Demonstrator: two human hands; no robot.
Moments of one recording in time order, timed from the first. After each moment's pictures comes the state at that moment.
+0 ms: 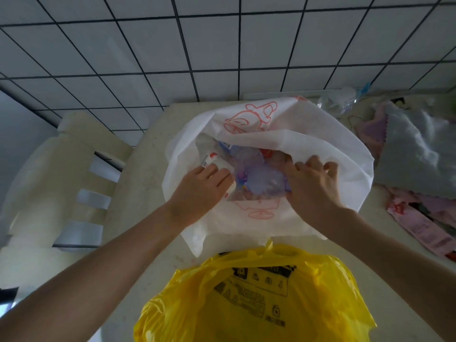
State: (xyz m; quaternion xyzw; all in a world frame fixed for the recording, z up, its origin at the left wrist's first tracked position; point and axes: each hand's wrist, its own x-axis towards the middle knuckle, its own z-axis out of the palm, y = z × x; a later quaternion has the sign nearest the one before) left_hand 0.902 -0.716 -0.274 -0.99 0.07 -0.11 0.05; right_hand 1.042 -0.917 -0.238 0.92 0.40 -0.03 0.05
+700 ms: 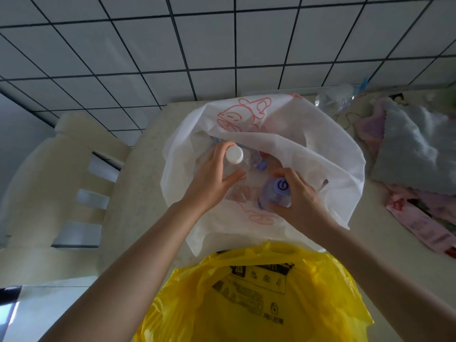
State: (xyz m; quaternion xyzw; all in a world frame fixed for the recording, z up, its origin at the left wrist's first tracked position) left_hand 0.935 -0.737 -0.277 -0.88 -0.18 -0.12 -0.42; right_hand 1.027 -0.938 -0.268 0.86 0.36 -0.19 -0.31
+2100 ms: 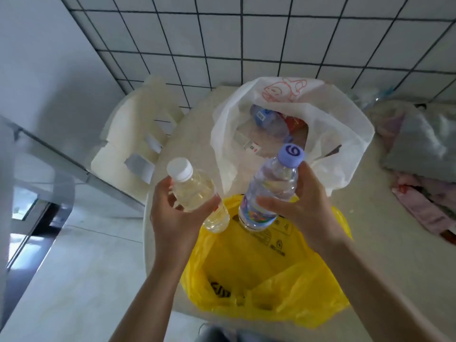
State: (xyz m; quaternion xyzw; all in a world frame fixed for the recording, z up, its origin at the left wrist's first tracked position) left_hand 0.688 -0.891 -0.180 -0.63 -0.51 -0.37 -0.46; right_hand 0.866 -1.010 -0.173 0.66 0.31 -0.33 -0.60
